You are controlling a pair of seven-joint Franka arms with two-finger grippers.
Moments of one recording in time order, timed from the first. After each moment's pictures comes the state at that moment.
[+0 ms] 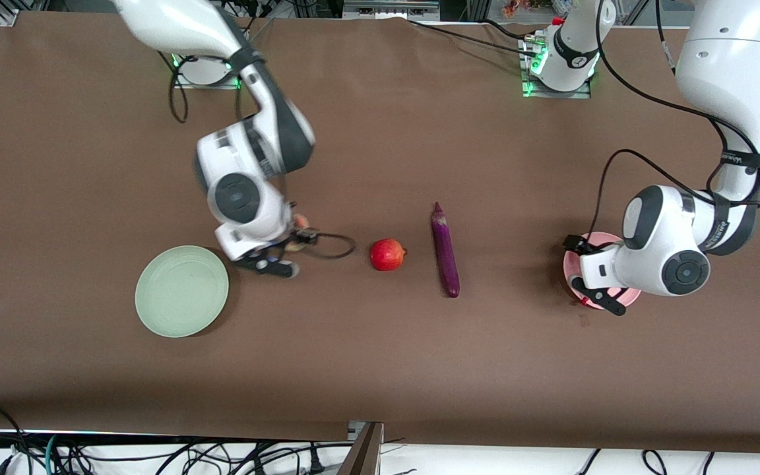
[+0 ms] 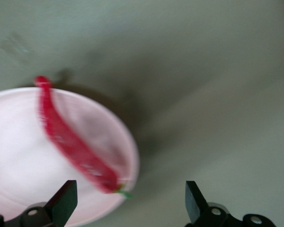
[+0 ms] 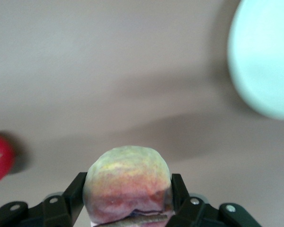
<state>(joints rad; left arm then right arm) 0.08 0.62 -0.25 -1.58 0.07 1.82 0.26 0.54 0.60 -0.17 -1.46 0.14 1.91 0.49</state>
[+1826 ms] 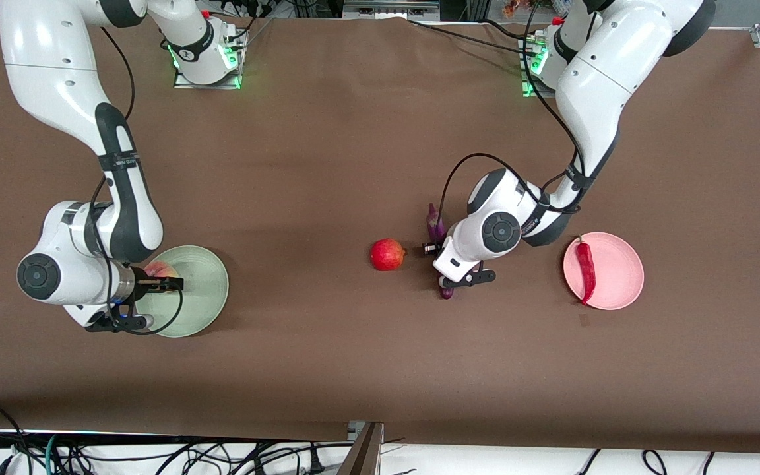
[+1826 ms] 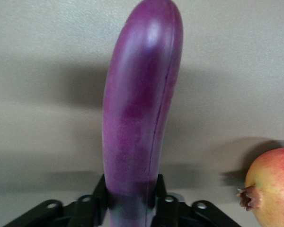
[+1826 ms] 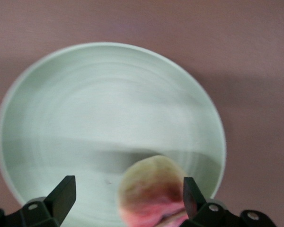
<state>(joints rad) -0.17 0.81 -0.39 -1.60 0.01 2.25 -0.66 0.17 0.74 -0.16 -1.44 0.14 2.04 -0.12</state>
